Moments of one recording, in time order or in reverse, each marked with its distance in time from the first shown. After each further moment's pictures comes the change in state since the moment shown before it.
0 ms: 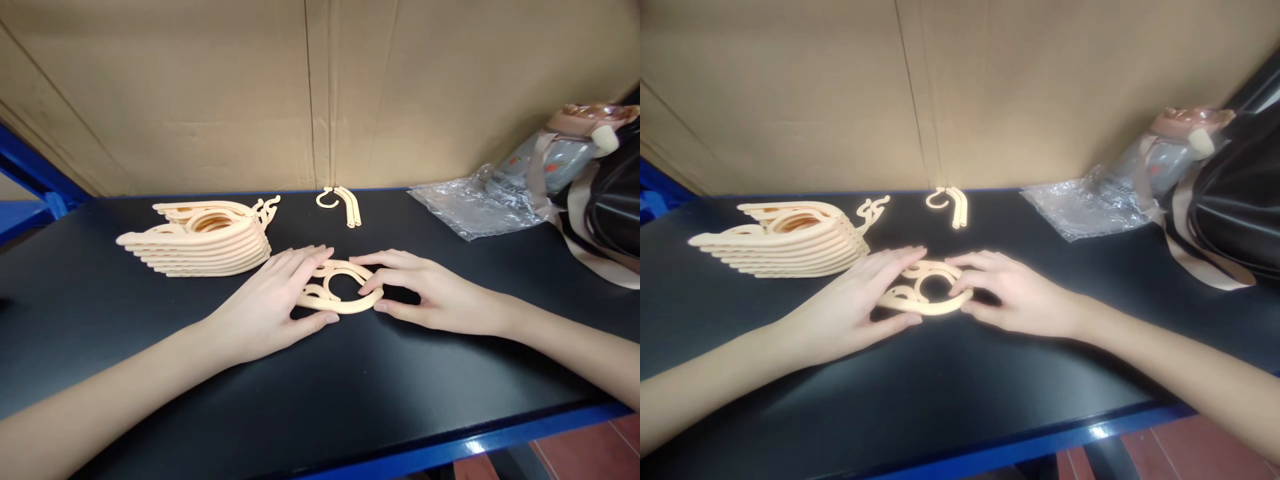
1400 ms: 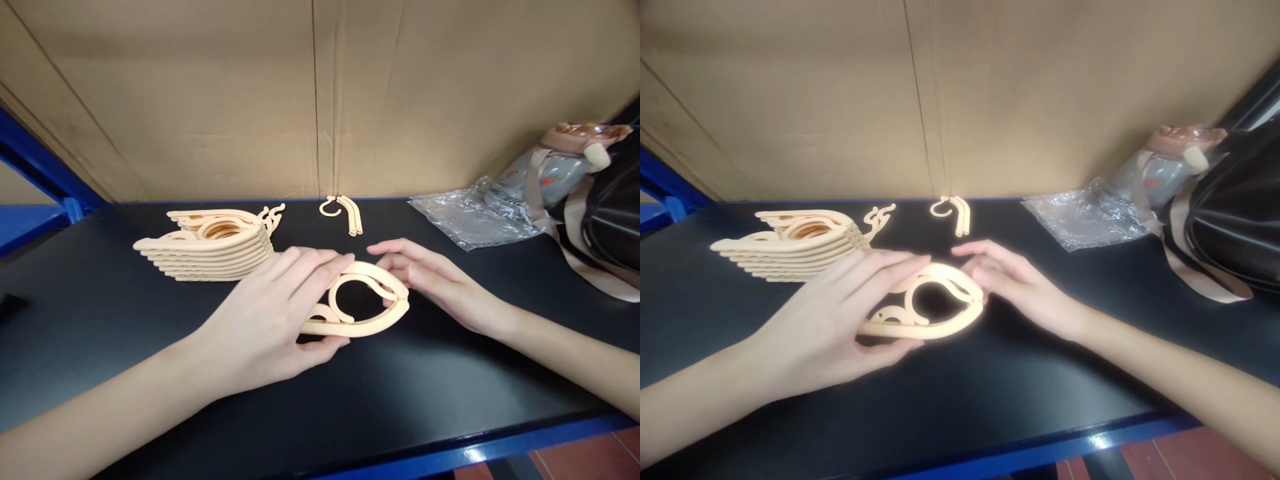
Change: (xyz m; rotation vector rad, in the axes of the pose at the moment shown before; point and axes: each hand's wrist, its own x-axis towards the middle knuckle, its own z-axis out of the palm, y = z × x) left_hand 0.001 0.027 -0.026 0.239 0.255 0.195; right_hand 0.001 -0.003 -0.004 0.916 0.177 0.266
